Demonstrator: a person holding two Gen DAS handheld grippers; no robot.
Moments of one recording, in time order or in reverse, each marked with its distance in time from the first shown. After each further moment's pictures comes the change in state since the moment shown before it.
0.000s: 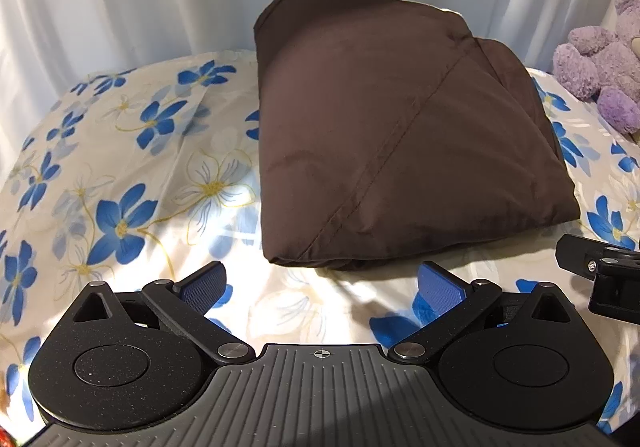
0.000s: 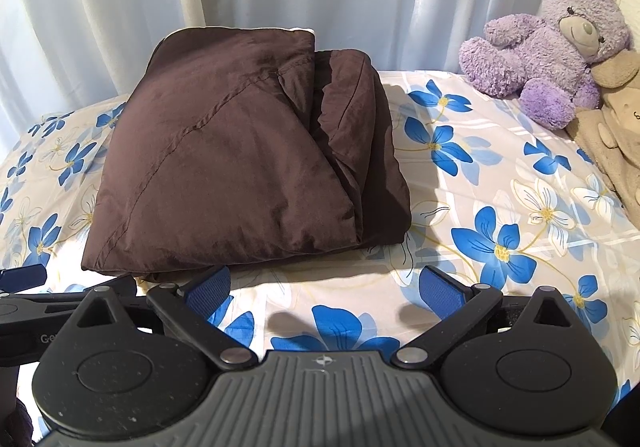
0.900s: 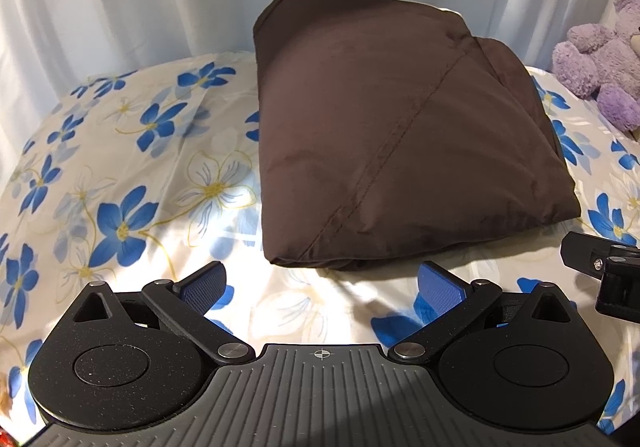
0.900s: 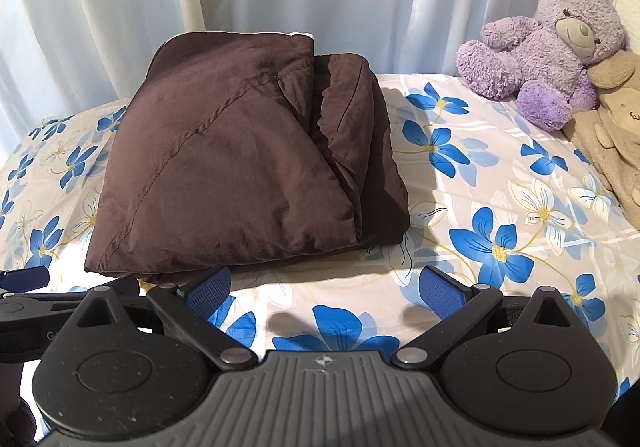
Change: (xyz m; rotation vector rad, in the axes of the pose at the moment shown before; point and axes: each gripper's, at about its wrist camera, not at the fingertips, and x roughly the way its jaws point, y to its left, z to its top) left arm 0.000 -0.001 0.000 0.011 -0.001 0.007; right arm -0.004 0.001 0.000 0.003 -0.009 -0.003
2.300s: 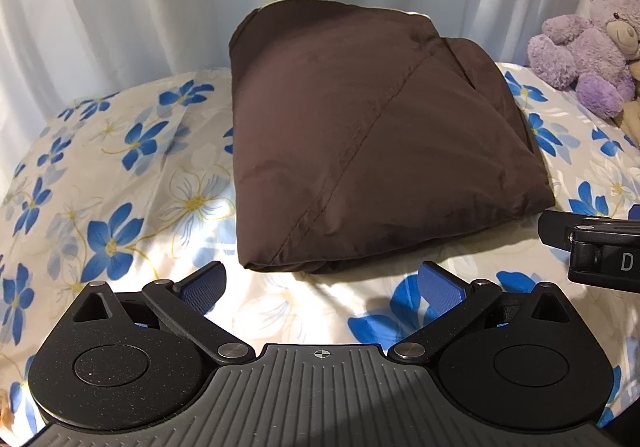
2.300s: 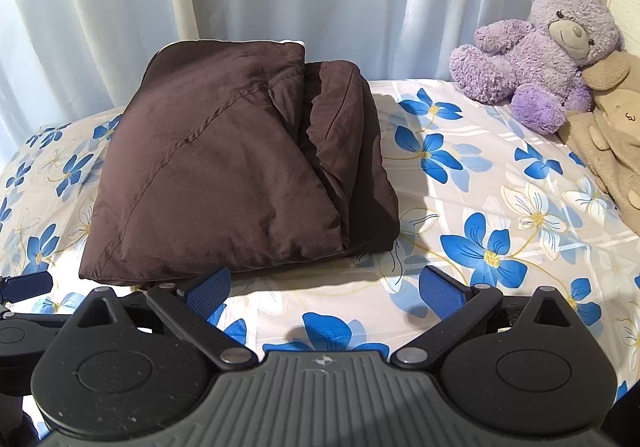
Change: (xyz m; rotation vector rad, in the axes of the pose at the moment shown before) left arm -0.010 -0.016 -0.006 0.061 -0.038 -0.024; right arm -0.002 -0.007 0.003 0.015 -0.019 -0.008
